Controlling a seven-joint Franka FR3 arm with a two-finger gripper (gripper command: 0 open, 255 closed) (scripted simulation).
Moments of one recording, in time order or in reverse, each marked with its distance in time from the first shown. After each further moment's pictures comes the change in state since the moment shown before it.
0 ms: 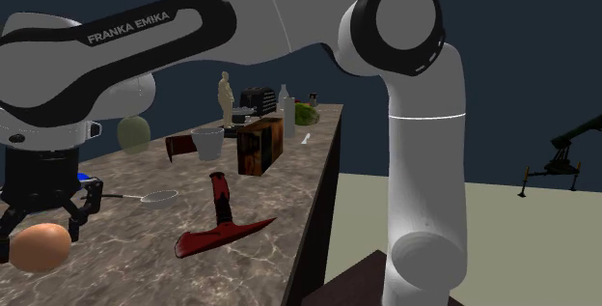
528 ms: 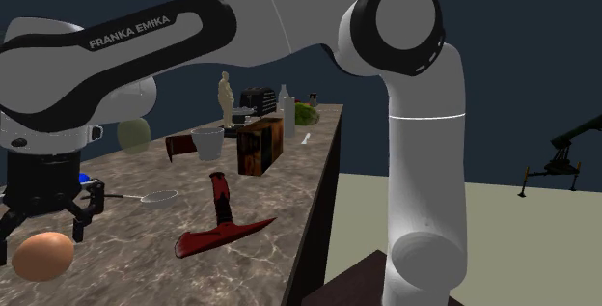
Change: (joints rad) arm 0.000 0.000 0.000 -0.014 0.000 0.015 -0.001
